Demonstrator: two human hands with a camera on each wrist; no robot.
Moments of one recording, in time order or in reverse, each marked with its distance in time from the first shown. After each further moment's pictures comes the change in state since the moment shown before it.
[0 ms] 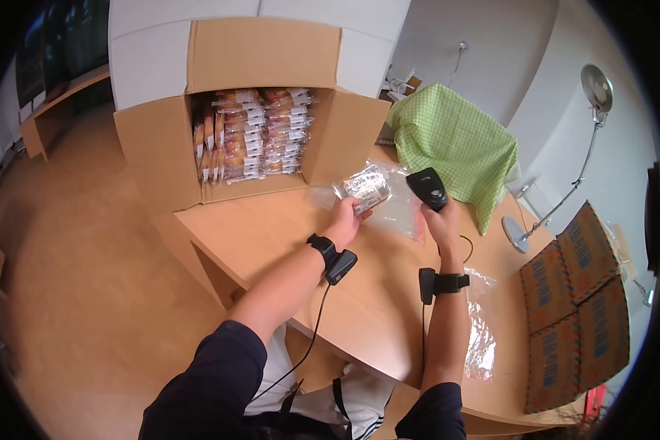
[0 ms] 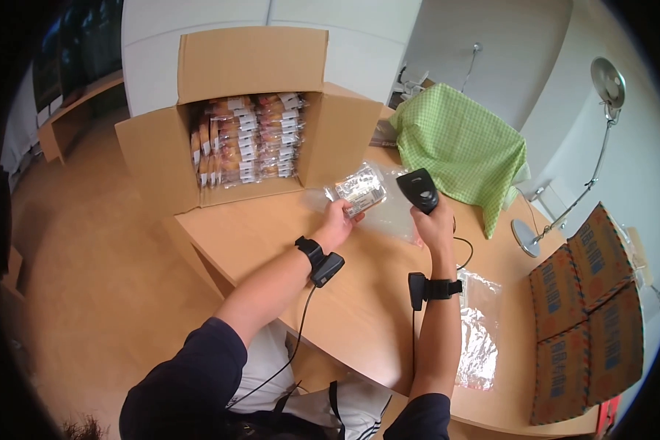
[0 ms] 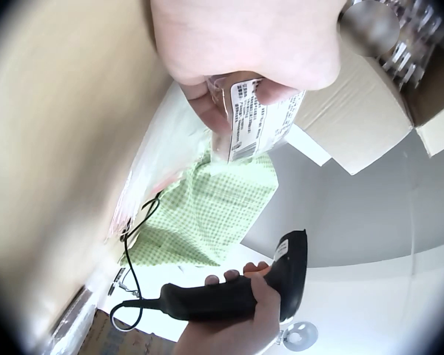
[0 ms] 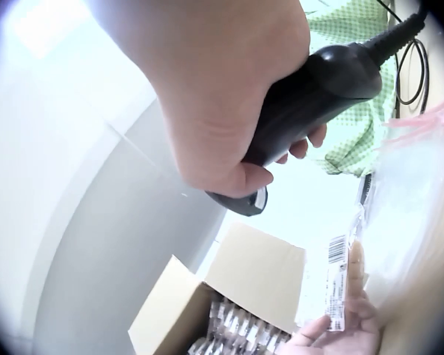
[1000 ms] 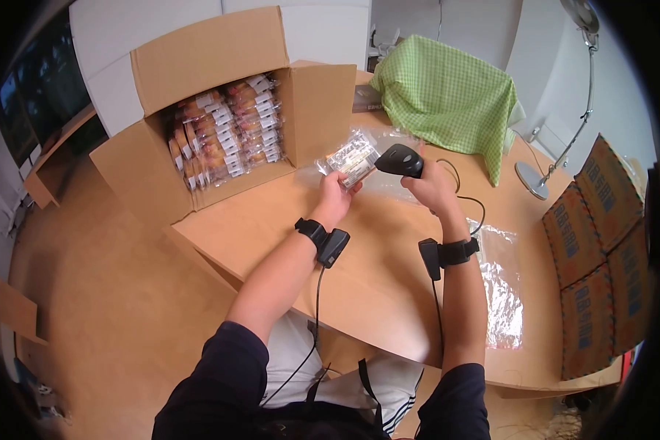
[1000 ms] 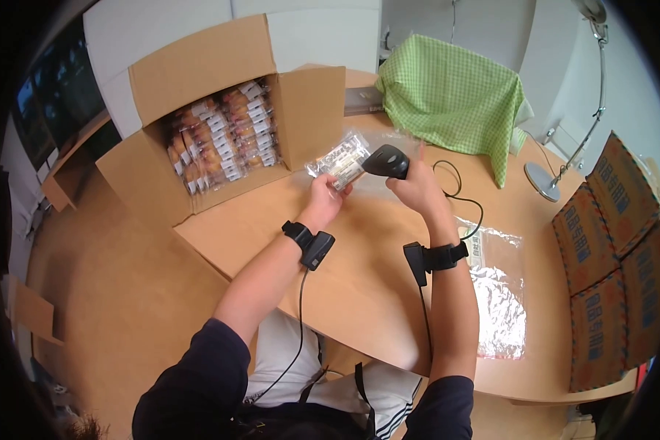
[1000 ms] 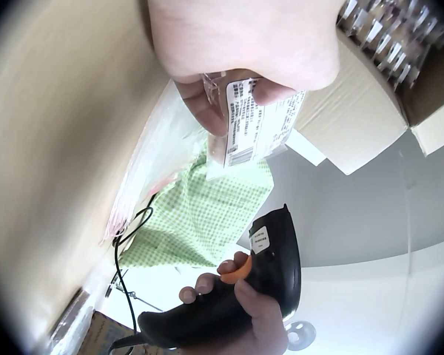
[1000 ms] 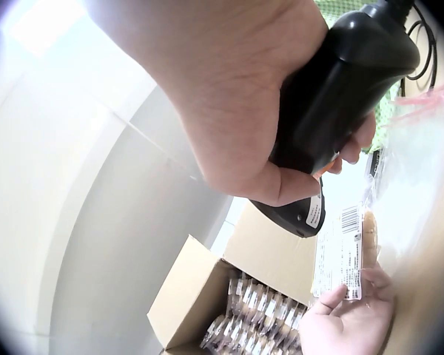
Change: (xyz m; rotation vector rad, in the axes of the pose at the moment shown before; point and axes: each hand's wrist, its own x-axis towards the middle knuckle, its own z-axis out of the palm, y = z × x) left_hand -0.003 0.006 0.002 0.102 -0.003 -0.028; right_hand -0.012 -0.033 -0.012 -0.173 -0.287 0.171
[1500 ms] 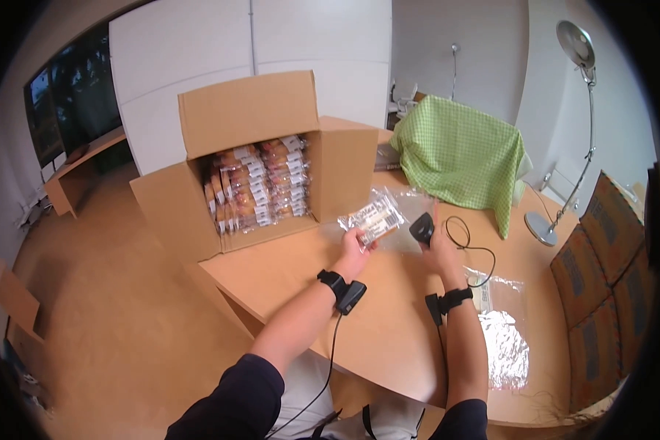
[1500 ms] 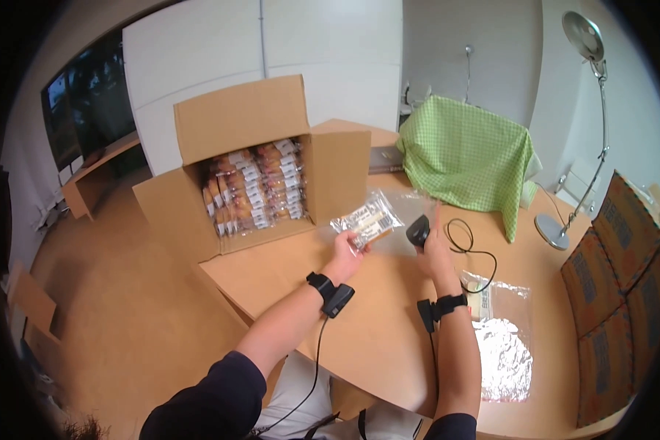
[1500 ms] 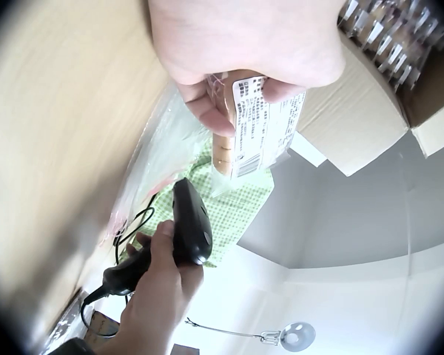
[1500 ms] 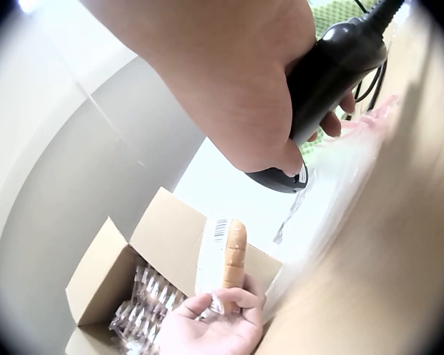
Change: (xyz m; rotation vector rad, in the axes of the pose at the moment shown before) left_hand 0.017 -0.012 -0.020 -0.077 0.058 -0.030; right_hand 0.014 0.076 0.047 -0.121 0.146 -0.094
